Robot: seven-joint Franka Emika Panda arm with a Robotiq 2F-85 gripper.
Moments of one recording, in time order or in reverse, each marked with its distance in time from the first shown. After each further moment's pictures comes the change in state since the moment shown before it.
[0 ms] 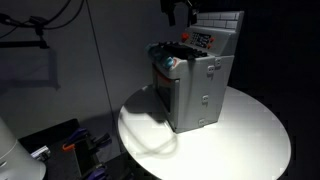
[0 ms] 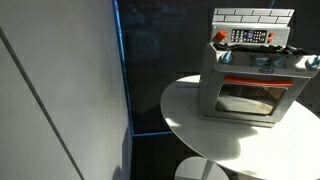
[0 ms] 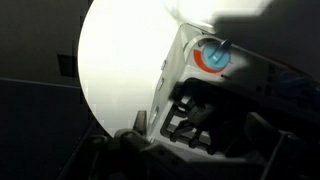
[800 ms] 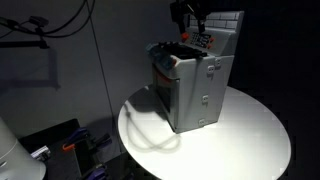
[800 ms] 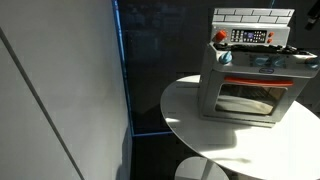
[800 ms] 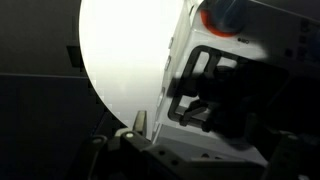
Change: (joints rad) arm -0.010 0.089 0.023 0.001 -0.041 0.166 0.131
